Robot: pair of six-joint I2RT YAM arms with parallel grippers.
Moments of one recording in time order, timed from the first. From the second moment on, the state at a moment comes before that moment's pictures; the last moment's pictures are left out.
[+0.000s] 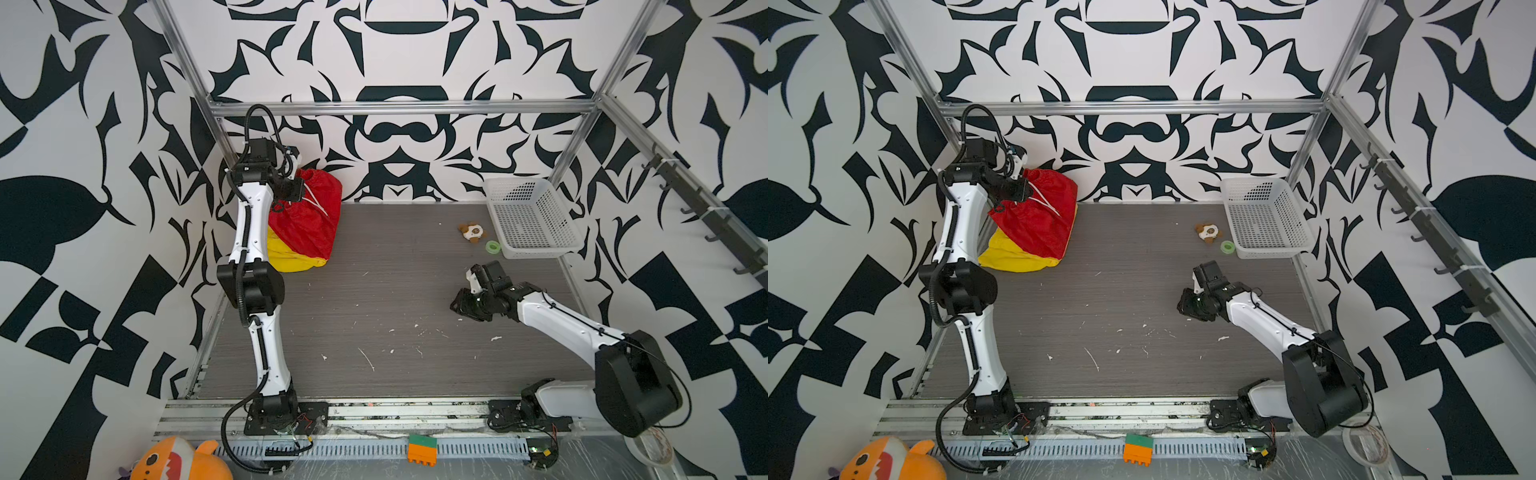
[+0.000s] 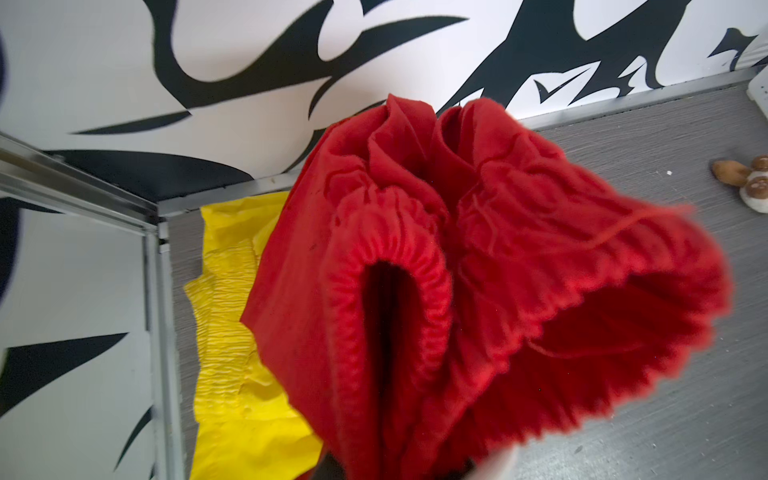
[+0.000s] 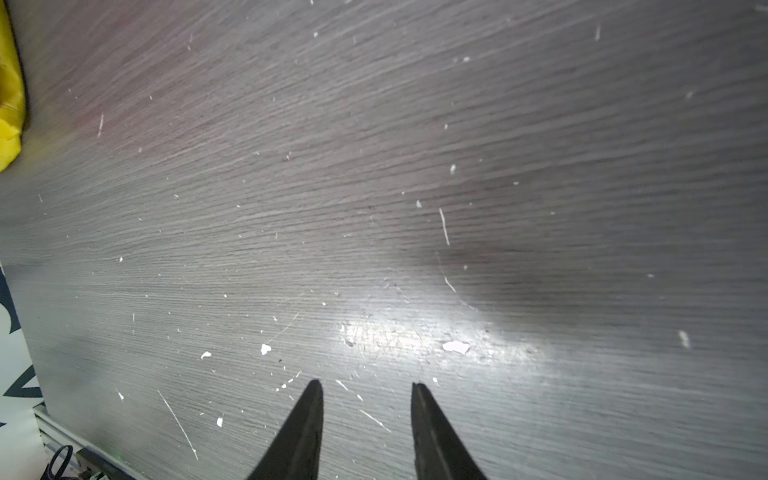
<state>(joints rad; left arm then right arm) 0.07 2.24 2.52 -1.16 0.30 0.25 0.38 1.33 0.74 -0.49 -0.26 0.65</state>
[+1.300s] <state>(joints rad) 0.18 2.17 2.31 -0.89 0.18 -0.07 0.38 1.38 0.84 -0.50 -0.27 0.64</state>
